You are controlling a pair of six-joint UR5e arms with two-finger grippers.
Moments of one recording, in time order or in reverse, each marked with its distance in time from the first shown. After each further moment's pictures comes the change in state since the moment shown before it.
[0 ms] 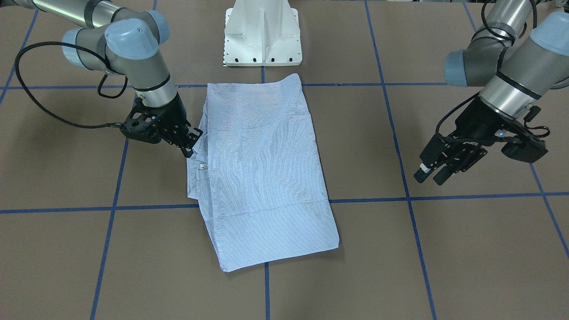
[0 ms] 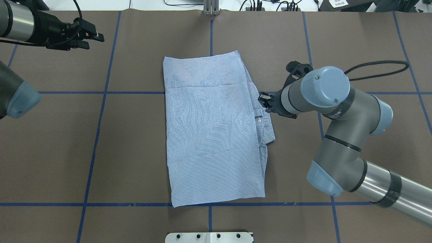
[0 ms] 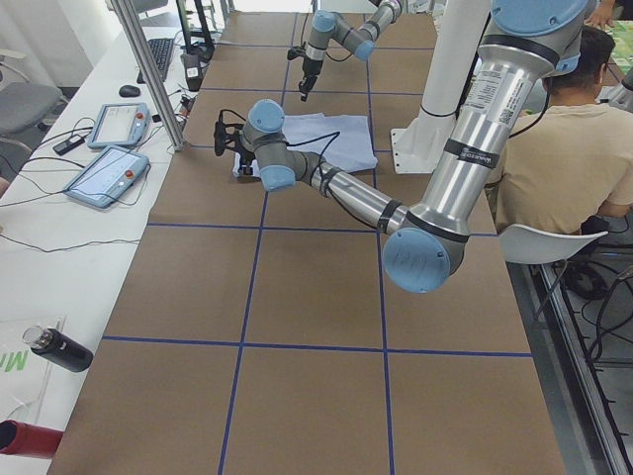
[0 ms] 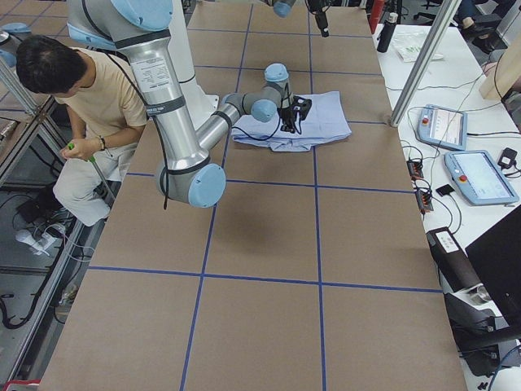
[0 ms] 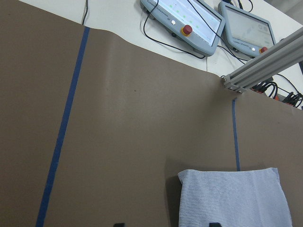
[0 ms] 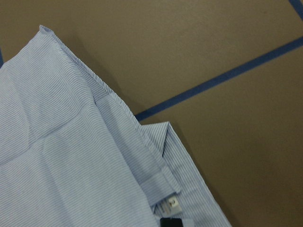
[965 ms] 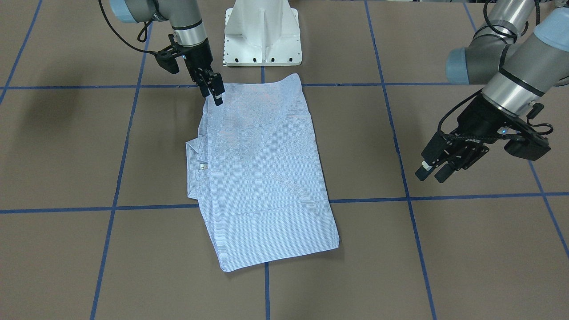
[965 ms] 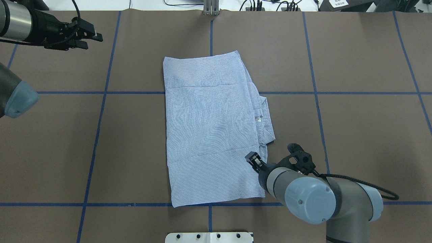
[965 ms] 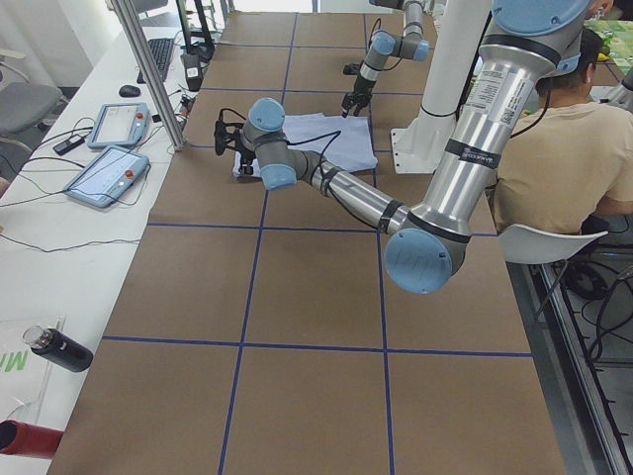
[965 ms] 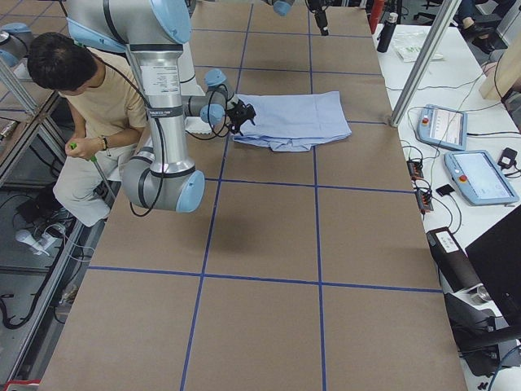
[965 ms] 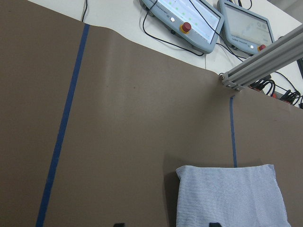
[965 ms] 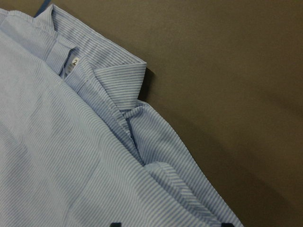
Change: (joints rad) left arm -0.004 0.003 -0.013 0.018 -0.005 -0.002; right arm -0.445 -0.148 0.150 0.001 -0.464 0.615
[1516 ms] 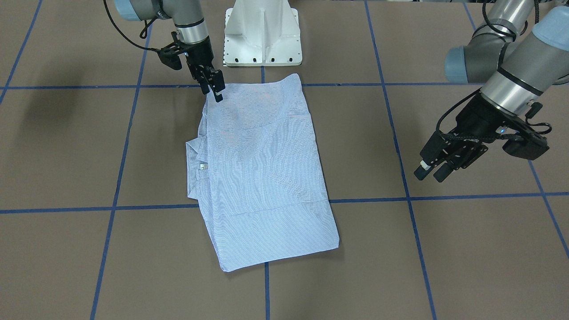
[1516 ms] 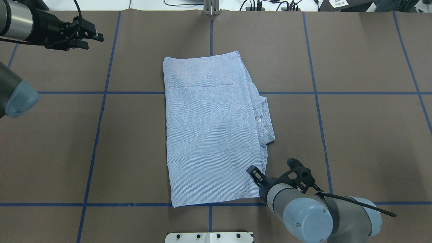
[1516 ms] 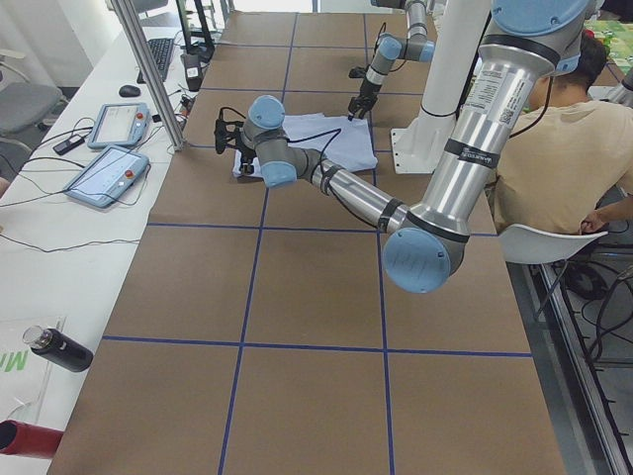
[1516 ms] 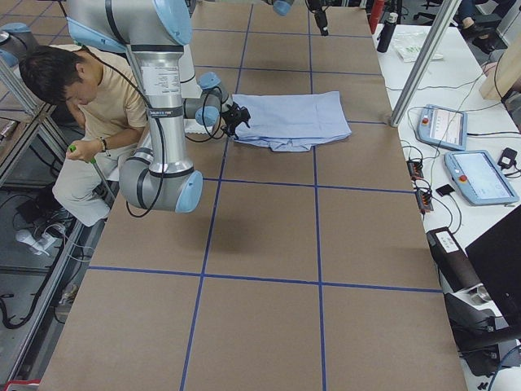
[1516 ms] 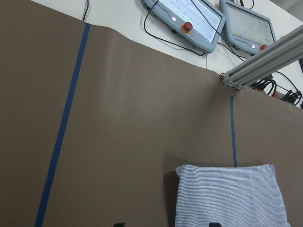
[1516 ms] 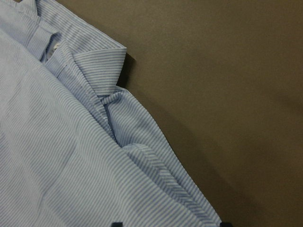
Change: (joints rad) left arm 0.003 -0.005 -0.006 0.019 0.000 -0.001; right arm -0.038 -0.014 -0.007 -0.002 -0.025 0.003
